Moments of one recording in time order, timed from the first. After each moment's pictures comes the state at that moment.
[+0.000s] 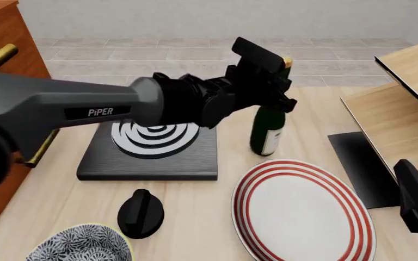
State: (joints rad) left arm -0.82 2.01 -1.48 -0.19 0.08; right arm 0.01 0.13 0.00 -0.07 0.05
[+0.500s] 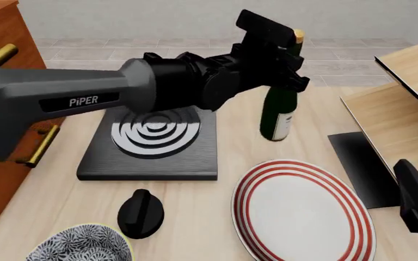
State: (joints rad) left arm -0.84 1.96 -1.55 -0.14 0.07; right arm 0.01 0.13 0.00 -0.07 0.04
